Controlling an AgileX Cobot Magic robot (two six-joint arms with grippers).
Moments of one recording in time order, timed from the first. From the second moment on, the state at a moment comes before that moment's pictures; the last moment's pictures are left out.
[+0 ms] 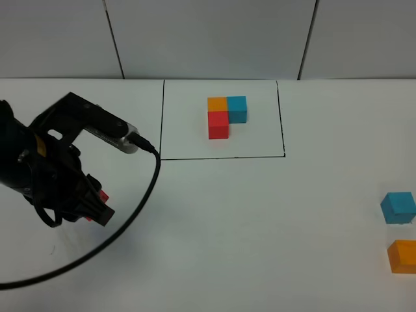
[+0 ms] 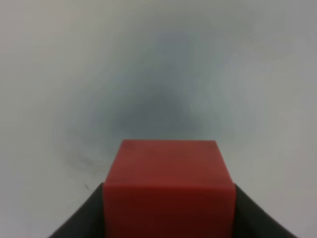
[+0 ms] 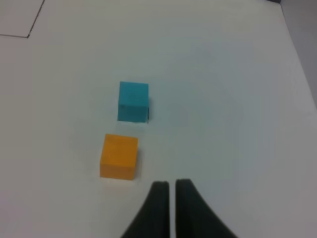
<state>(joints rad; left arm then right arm) -0.46 1.41 -1.00 0.05 0.85 0.15 0.03 0.03 -0.50 -0.13 1.07 -0.02</state>
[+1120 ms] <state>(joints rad) -0.57 1.78 -1.21 -0.07 0.82 0.87 0.03 0.03 -0.50 -0.13 1.07 -0.02</state>
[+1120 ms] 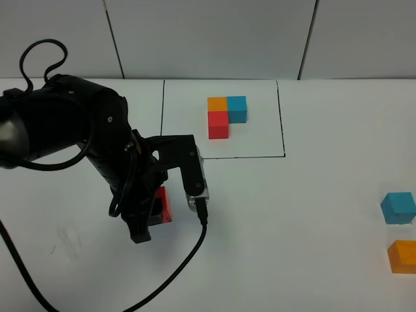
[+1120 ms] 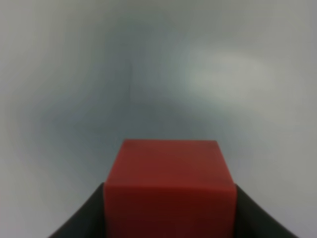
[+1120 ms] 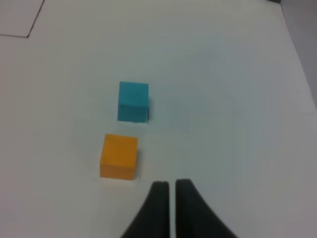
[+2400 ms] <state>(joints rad) -0.62 2.04 -1.40 -0.05 0.77 0.93 0.03 0.03 -0.50 -0.13 1.07 -0.02</state>
